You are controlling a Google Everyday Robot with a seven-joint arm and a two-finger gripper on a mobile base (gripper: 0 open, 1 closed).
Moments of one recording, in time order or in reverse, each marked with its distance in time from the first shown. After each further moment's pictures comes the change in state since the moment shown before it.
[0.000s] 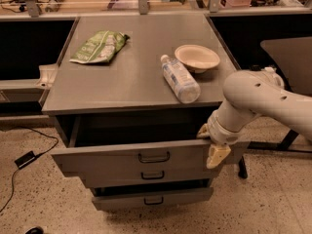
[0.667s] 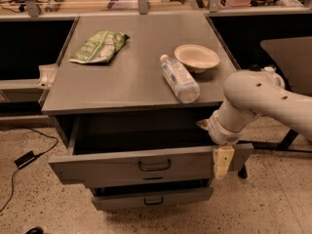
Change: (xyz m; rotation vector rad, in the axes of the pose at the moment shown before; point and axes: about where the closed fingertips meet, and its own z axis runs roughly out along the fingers) arm 0.000 0.000 0.000 0.000 0.000 0.000
